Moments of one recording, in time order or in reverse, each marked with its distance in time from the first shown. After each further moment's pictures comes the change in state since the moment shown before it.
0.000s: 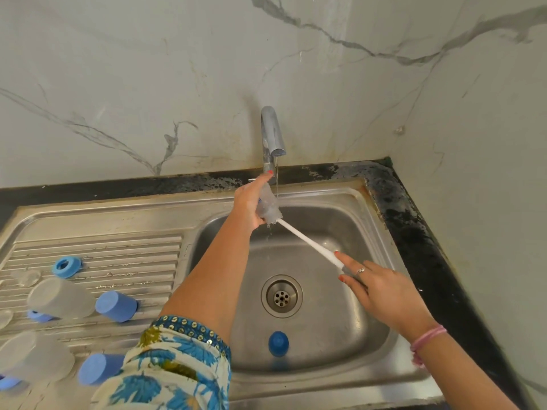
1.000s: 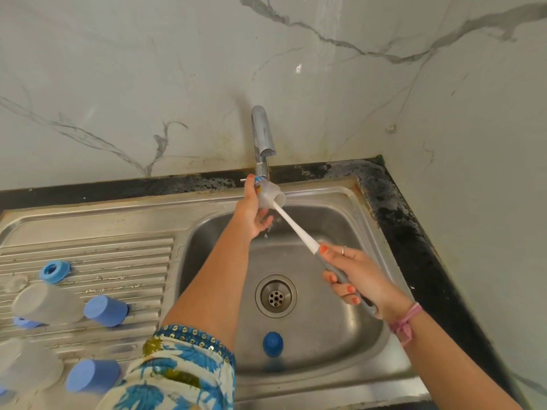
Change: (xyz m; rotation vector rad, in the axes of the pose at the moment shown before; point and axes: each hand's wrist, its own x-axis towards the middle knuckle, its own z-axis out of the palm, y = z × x) left_hand 0.007 -0.020 0.010 -0.121 0.006 -0.024; right_hand 0.033 -0.037 -0.029 1.552 -0.428 0.625
